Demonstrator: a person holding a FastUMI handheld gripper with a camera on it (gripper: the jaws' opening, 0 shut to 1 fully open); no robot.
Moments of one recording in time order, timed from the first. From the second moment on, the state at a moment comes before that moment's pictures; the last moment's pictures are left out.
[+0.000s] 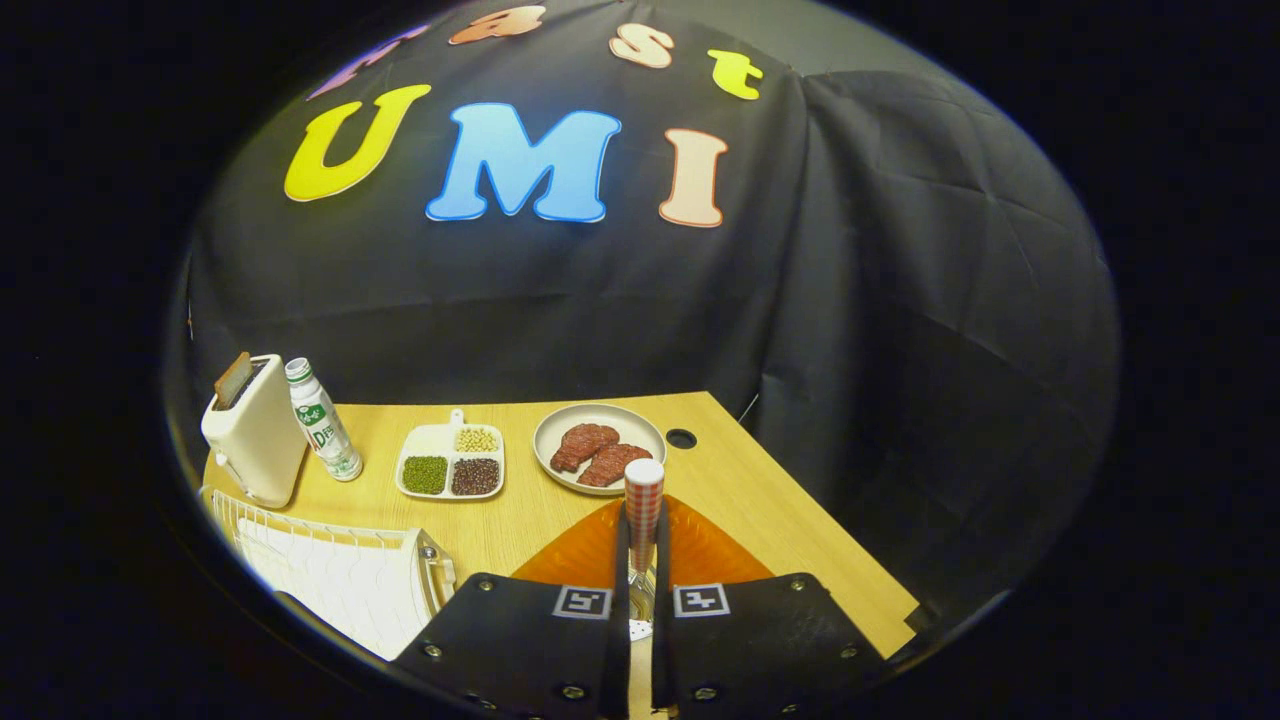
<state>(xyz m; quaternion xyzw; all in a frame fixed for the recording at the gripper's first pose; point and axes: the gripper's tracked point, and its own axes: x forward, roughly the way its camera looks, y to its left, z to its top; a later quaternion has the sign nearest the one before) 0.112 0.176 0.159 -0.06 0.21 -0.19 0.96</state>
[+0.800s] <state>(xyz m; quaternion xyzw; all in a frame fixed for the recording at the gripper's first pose) -0.031 0.346 0.156 -0.10 0.20 -0.01 0.97</state>
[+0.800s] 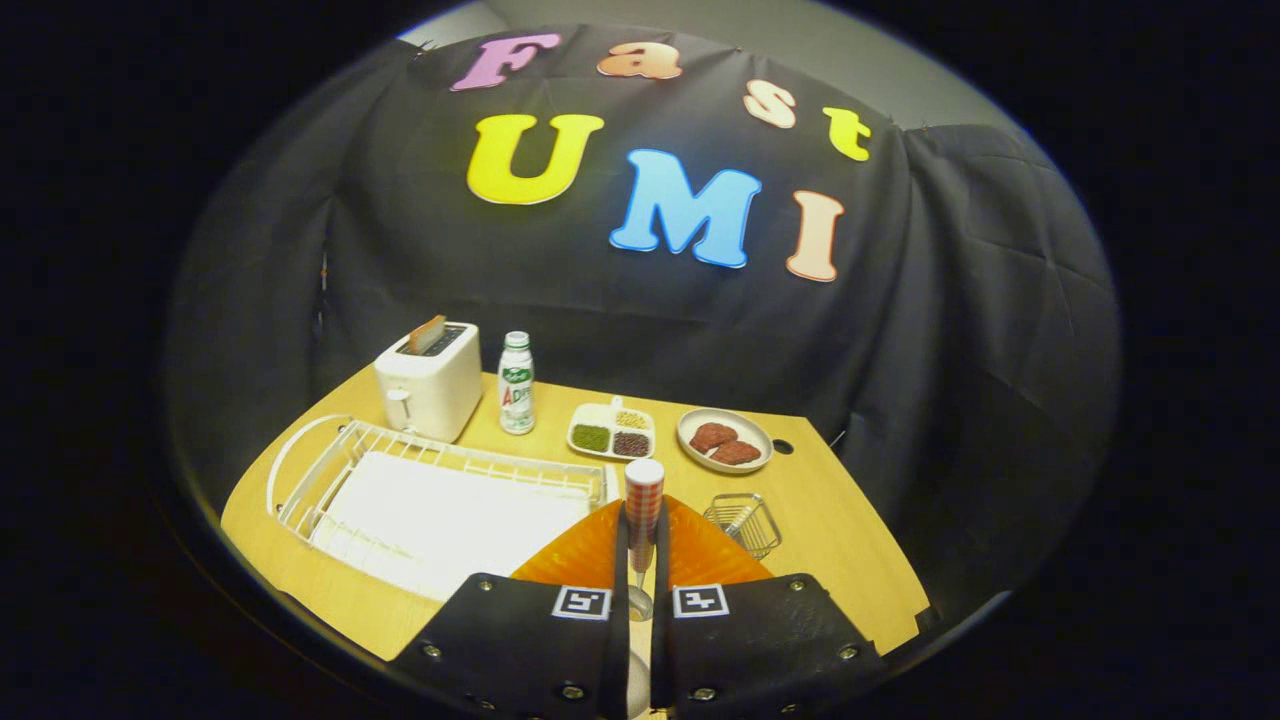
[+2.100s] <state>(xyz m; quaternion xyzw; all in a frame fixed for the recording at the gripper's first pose) -0.132 0.377 0.021 -0.10 0.34 0.08 0.93</state>
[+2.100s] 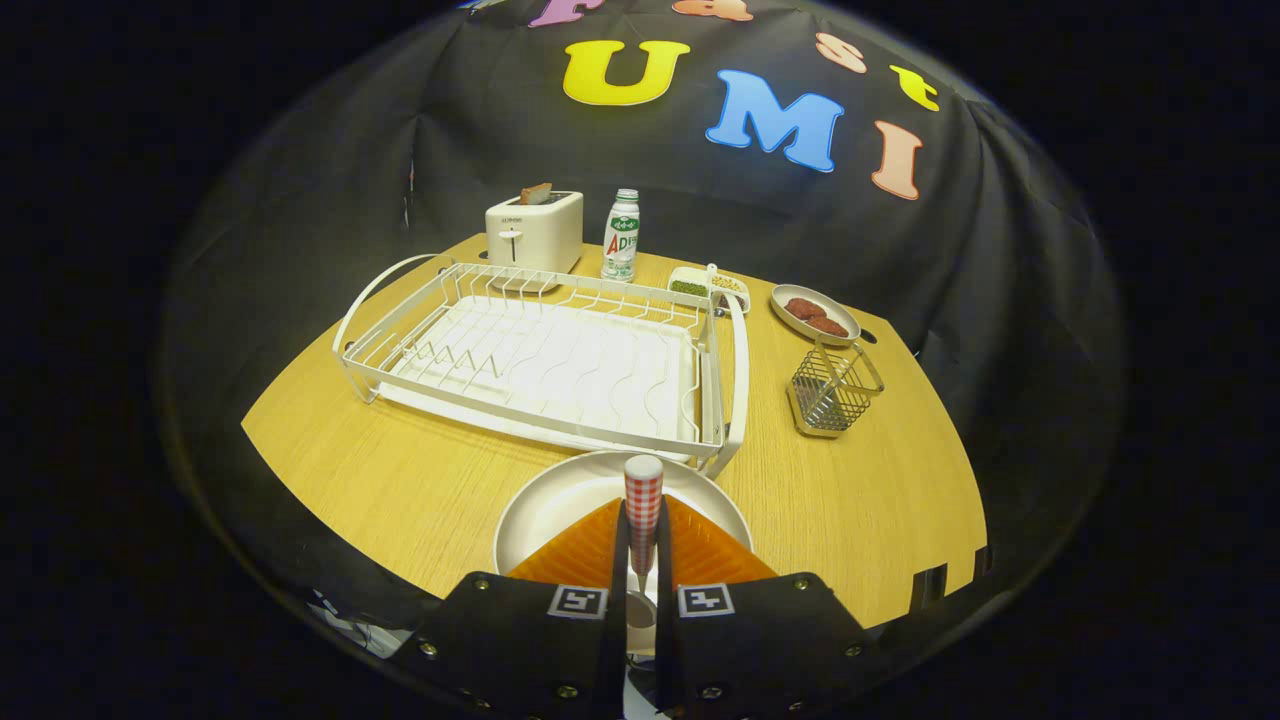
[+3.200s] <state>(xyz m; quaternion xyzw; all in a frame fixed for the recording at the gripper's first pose) -0.092 0.366 0.122 -0.11 0.21 0.08 0.97</state>
